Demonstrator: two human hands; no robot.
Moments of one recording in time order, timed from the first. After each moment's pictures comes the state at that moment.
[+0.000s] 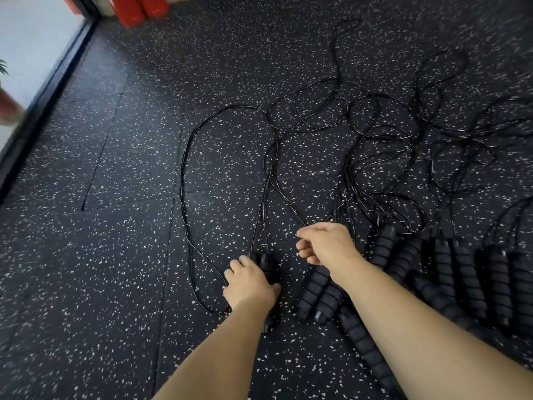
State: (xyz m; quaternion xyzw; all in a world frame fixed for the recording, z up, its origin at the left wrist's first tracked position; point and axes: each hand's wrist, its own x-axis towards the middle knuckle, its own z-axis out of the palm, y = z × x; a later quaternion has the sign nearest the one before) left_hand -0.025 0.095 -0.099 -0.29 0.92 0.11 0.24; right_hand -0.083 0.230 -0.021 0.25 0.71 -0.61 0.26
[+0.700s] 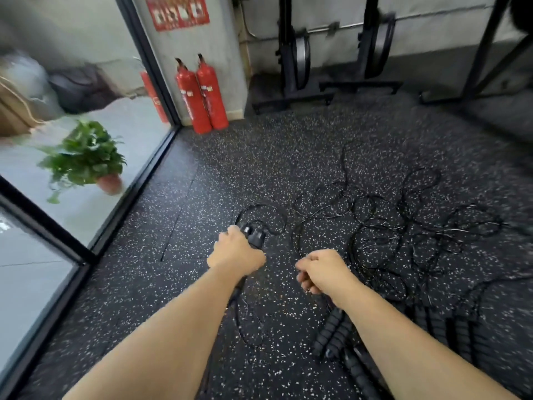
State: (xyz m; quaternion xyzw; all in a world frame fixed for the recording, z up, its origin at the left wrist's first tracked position) left_hand -0.029 0.033 0.204 -0.27 0.94 0.19 0.11; right_hand -0.033 0.209 0.180 0.08 0.78 -0.56 0.27
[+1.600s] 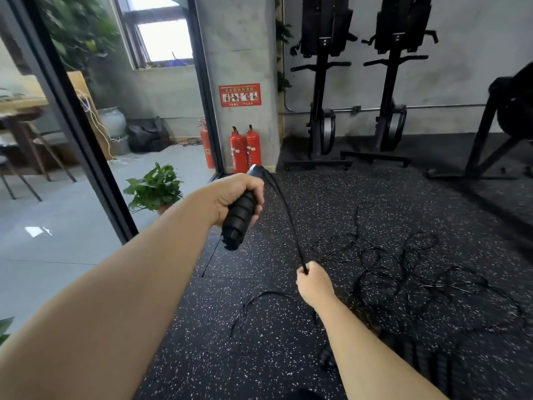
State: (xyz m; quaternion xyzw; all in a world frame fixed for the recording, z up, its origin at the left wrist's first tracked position) left_hand 0.122 0.004 0.499 -0.18 0.69 0.69 0.13; right_hand 0.096 0.173 0.302 -0.02 0.89 -0.44 0.12
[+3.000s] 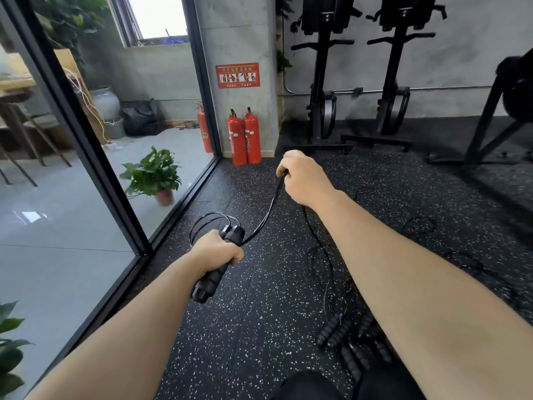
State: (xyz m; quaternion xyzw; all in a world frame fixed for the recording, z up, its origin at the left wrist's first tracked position) left_hand 0.174 -0.022 0.387 -0.27 0.87 0.41 0.03; right_hand 0.038 0.148 0.459 -0.33 0.90 -0.25 -0.15
